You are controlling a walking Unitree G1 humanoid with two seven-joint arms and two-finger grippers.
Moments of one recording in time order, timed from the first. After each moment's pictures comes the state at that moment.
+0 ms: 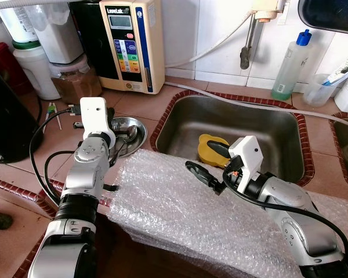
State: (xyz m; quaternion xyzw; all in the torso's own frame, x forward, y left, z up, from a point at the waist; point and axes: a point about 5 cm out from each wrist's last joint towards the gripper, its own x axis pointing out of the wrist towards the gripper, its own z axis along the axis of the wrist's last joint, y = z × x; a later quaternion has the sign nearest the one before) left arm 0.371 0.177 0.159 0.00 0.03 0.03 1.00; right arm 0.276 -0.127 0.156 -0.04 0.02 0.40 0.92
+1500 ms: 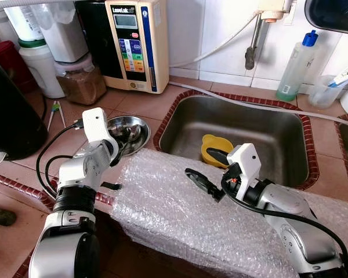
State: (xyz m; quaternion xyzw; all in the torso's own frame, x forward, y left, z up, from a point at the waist) left arm 0.373 0.172 0.143 -0.14 0.20 0.01 0.97; right arm 0.268 -0.126 0.144 -0.03 0.04 0.40 0.92
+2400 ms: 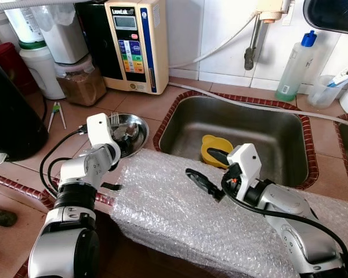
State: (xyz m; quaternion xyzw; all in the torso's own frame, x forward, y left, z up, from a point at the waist) left arm 0.371 0.172 0.127 -0.15 0.25 0.01 0.96; right arm 0.268 -0.127 0.144 -0.04 0.04 0.40 0.92
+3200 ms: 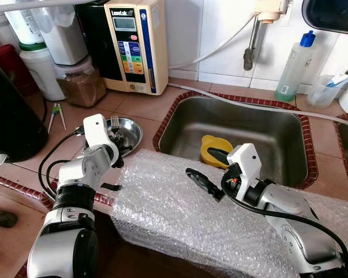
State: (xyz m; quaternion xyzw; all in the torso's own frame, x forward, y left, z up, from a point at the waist) left arm 0.371 0.179 0.125 -0.16 0.24 0.02 0.96; right arm 0.268 -0.127 0.144 -0.04 0.04 0.40 0.92
